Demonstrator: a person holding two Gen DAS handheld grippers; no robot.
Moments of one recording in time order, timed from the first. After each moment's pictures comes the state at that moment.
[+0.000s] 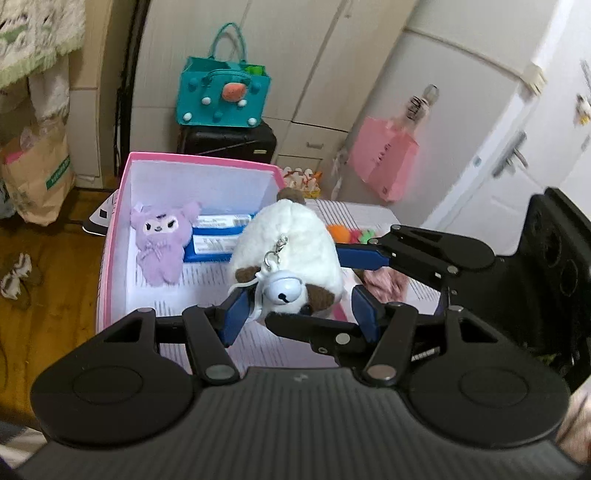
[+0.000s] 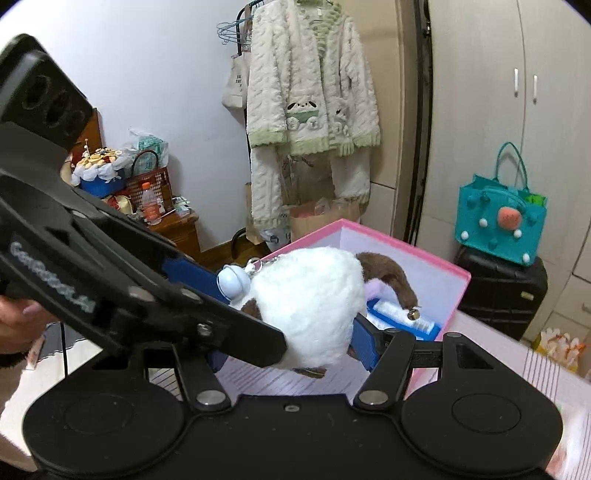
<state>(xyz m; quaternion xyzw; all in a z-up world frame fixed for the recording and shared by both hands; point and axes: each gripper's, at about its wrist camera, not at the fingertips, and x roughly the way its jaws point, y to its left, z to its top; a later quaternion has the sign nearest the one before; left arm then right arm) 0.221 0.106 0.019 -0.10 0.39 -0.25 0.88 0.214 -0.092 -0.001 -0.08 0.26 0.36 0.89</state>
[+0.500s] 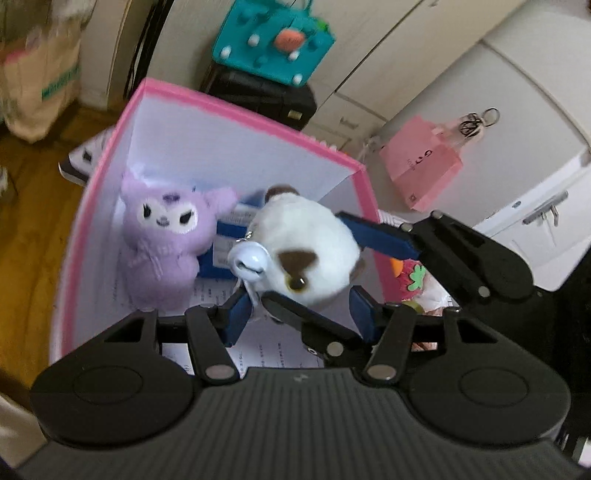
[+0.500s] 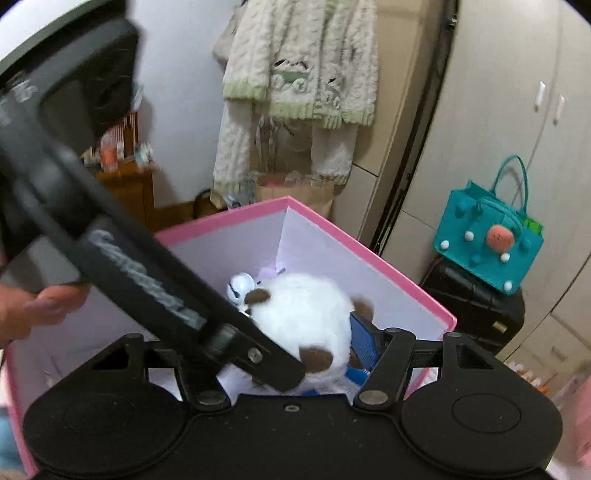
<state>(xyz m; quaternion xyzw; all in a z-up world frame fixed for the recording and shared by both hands) 0.344 0.117 -0.066 -0.22 0.48 -0.23 0.82 0.310 -0.054 -0.042 -0.21 0.28 0.33 0.88</state>
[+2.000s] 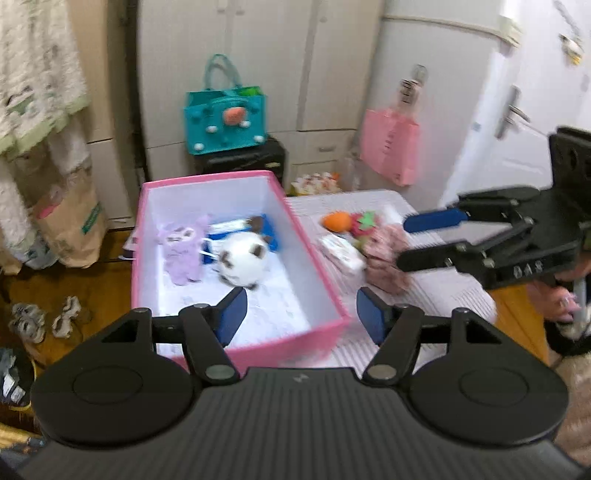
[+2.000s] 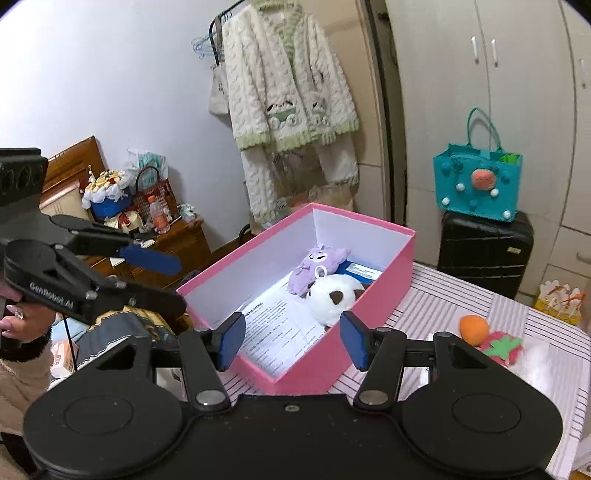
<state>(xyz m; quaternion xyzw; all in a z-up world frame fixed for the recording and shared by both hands) 0.125 0.075 0.055 0.02 0.35 -0.24 0.91 0.163 -0.195 0.032 -0.02 0.30 0.36 0.88</state>
